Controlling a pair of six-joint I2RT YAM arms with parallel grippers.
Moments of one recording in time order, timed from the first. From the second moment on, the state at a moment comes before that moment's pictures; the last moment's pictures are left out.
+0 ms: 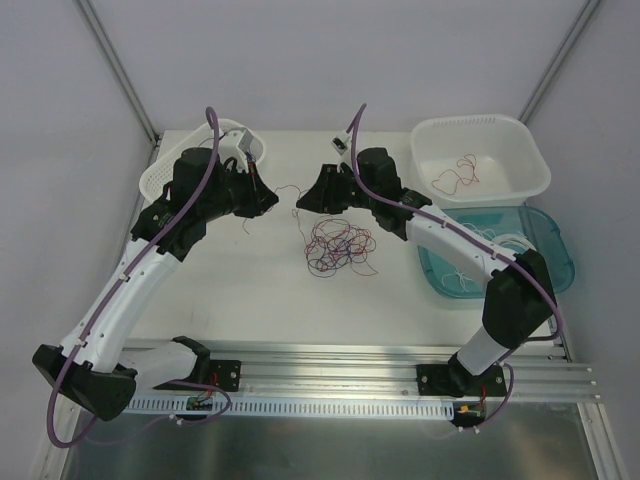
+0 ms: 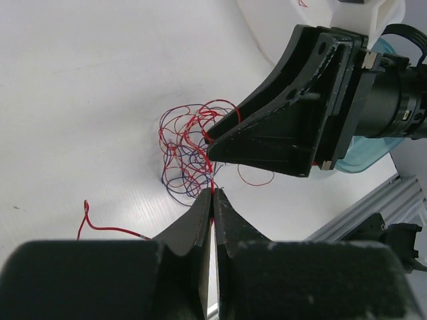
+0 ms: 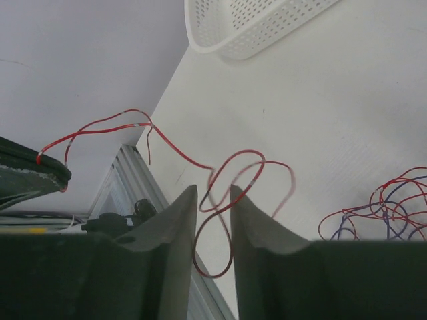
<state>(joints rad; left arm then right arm) -0.44 1.13 1.29 -0.60 0.21 -0.38 0.68 1.62 1.31 -0.04 -0.44 0.63</state>
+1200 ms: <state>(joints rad) -0.45 1.18 1.08 -0.52 0.18 -0.38 0.08 1.39 1.74 -0.49 -0.34 0.34</state>
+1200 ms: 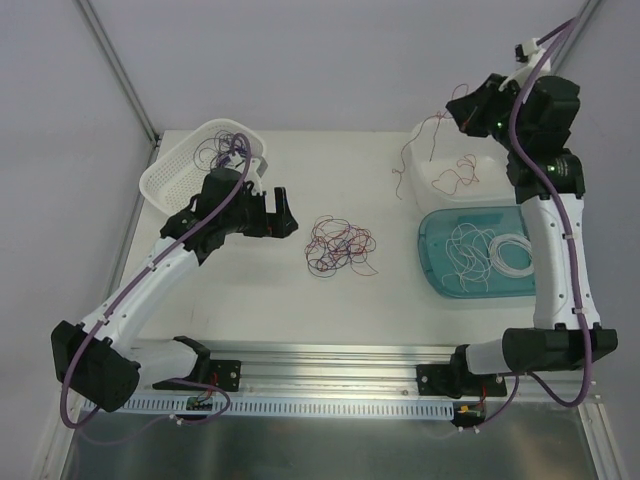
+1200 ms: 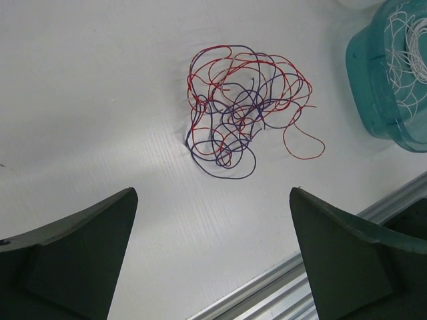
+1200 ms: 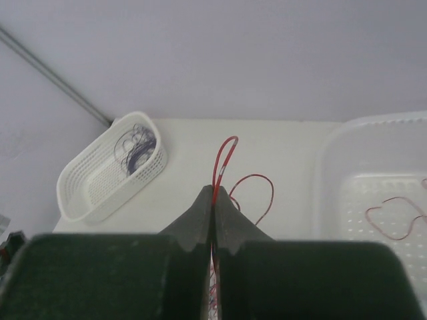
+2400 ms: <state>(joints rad) -0.45 1.31 0.93 -0.48 0.17 -0.41 0.09 1.66 1.67 -0.53 -0.24 0.14</state>
